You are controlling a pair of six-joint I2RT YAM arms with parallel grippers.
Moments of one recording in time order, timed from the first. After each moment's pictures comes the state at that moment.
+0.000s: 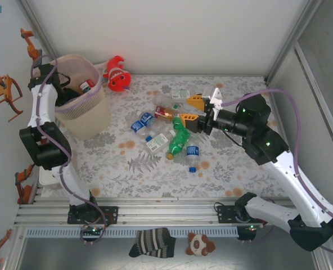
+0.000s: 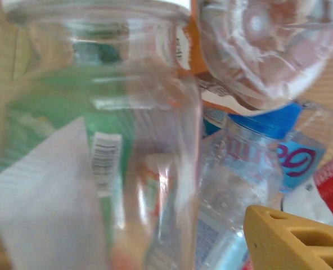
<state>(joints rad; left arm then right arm) 0.21 1.94 1.85 -1.10 0.05 -0.78 0.61 1.00 1.24 -0.31 -0.58 -0.11</state>
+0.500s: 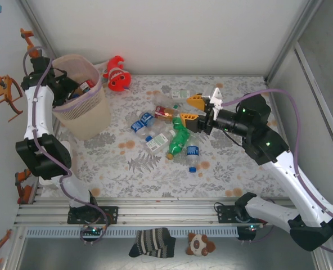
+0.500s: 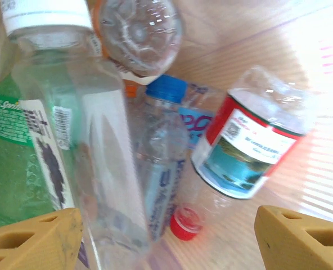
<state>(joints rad) 0.19 1.78 1.84 -1.05 0.12 -0.78 0.61 1.00 1.24 -0.31 -0.57 -0.11</state>
